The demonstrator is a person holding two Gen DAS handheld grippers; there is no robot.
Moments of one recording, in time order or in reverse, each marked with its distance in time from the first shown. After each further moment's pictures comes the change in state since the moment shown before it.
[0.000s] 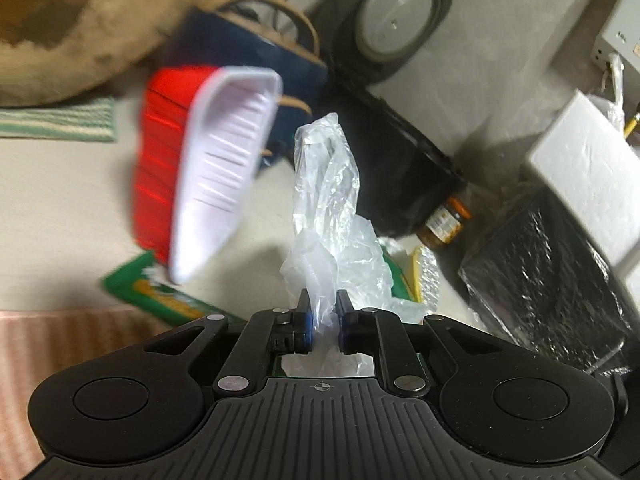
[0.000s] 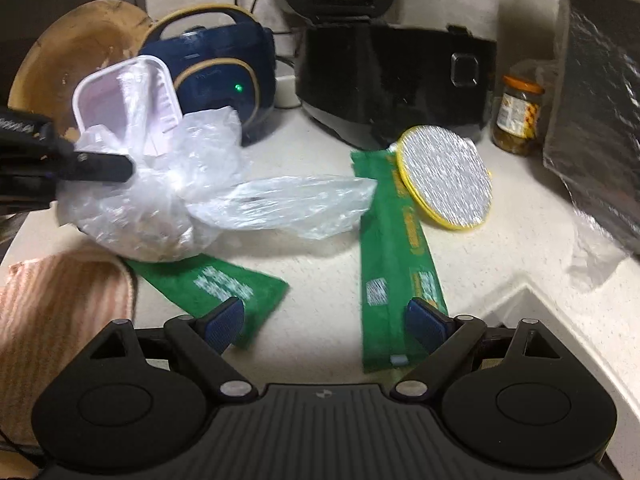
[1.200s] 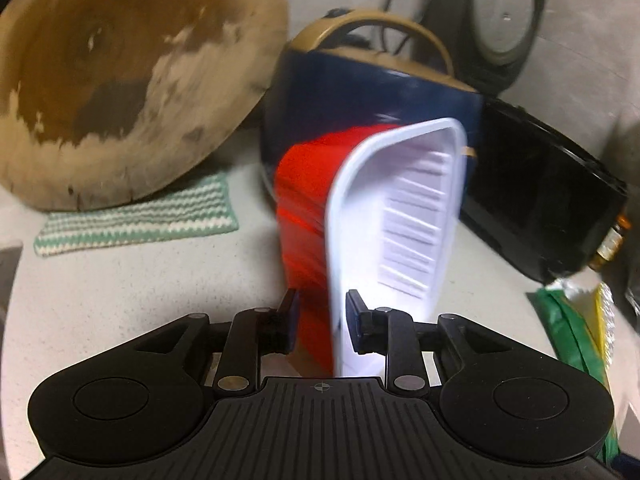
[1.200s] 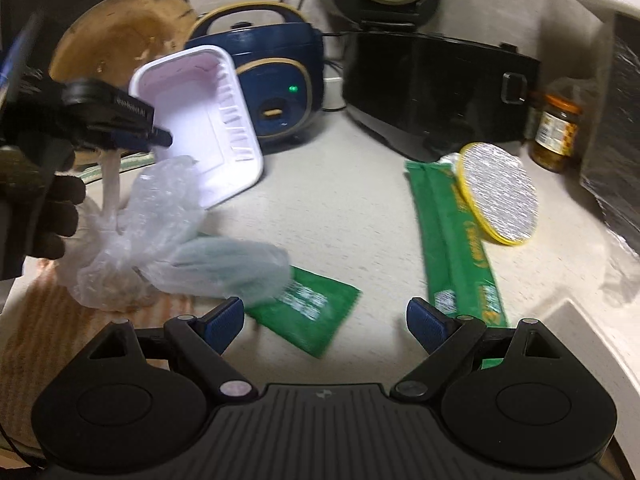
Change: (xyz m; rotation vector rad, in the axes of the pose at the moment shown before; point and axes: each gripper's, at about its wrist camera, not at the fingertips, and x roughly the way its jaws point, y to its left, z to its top) left arm 0.058 0.044 0.068 0.137 -0.043 0.439; right arm -0.006 0.031 -0.004 -0.015 0.022 0.033
